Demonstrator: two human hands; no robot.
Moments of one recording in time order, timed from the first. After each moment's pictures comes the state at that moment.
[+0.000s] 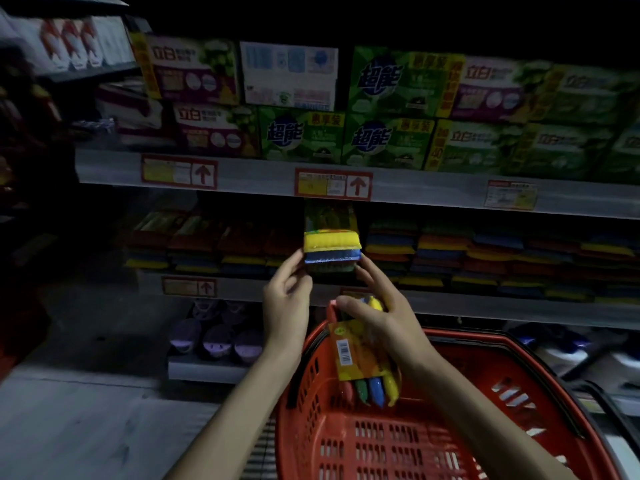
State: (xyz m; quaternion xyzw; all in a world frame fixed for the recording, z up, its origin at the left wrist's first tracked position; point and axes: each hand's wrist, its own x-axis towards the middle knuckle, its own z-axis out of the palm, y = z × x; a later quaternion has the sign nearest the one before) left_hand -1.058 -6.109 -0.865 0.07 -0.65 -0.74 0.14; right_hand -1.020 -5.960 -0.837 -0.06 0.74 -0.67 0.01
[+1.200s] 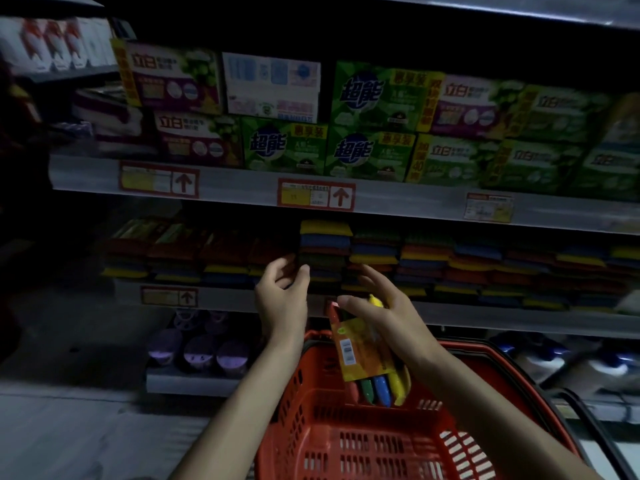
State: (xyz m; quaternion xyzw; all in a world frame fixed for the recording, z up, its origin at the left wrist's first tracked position) left_hand -1.089 -6.082 -0.867 0.16 -0.65 -0.72 0.19; right_hand -1.034 -5.929 -0.828 0.00 0.81 -0.59 0.03
